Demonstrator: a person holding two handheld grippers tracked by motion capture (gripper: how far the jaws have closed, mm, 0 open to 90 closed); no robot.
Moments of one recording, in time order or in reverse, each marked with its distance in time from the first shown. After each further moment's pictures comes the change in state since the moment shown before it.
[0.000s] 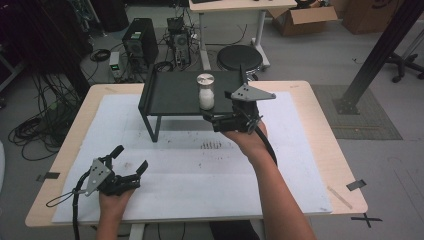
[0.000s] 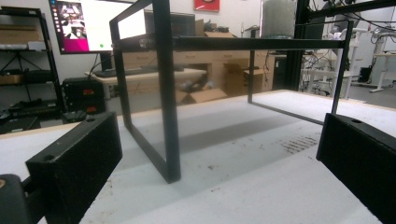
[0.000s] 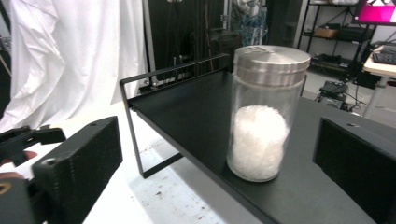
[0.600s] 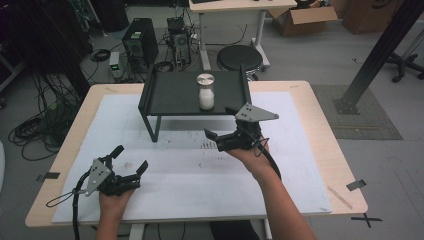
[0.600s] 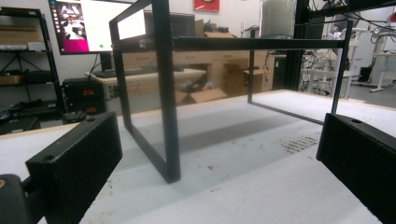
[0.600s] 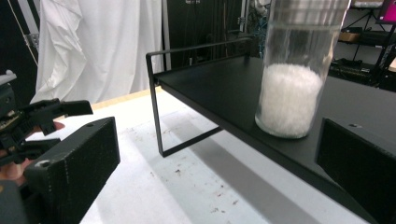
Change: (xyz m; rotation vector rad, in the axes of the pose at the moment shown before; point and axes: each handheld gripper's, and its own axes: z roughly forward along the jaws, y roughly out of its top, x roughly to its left) left arm 0.000 0.000 0.000 0.000 -0.001 0.004; right arm 0.010 -0.041 -0.012 -0.021 0.067 -0.015
